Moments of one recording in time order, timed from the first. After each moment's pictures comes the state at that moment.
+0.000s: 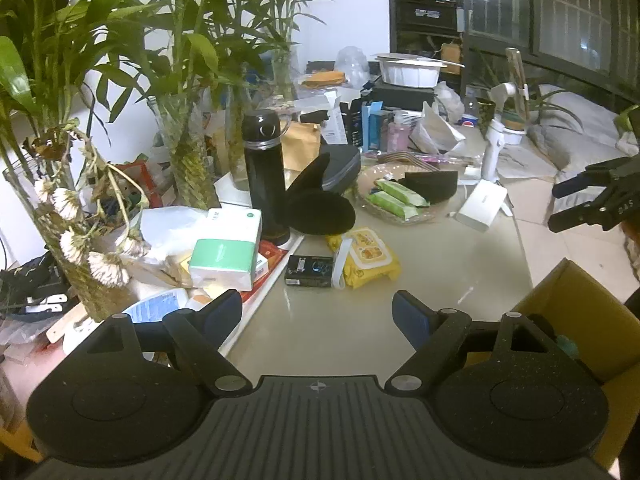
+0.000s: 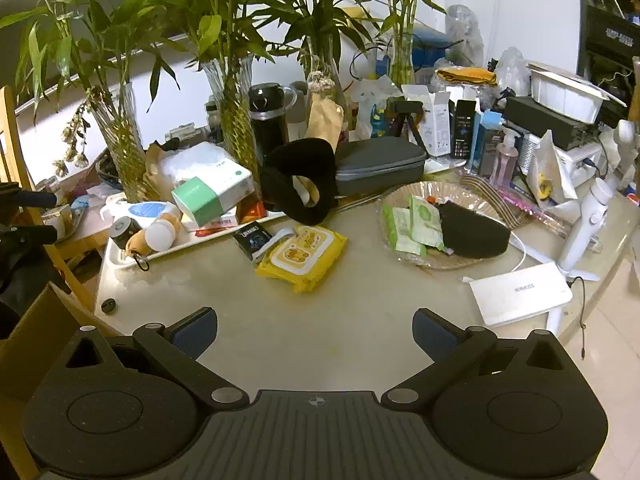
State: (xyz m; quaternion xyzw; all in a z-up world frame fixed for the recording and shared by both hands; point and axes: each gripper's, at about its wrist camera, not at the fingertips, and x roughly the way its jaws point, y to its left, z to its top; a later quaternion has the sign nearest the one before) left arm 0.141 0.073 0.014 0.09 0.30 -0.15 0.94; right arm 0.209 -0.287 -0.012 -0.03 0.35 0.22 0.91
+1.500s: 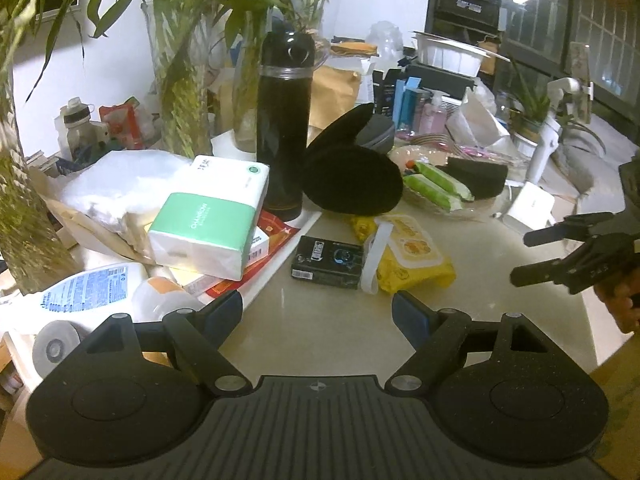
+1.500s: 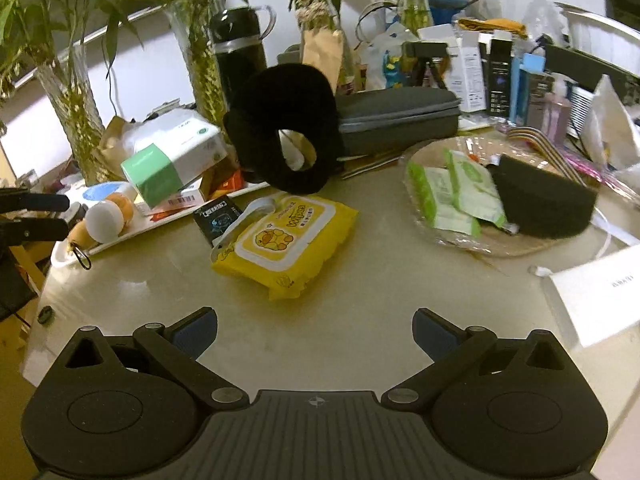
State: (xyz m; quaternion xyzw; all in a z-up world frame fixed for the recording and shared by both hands) left arm 0.241 0.086 -0.084 0.02 0.33 -0.14 0.94; right arm 0.319 -0.244 -0.137 -0.01 0.37 0.24 0.90
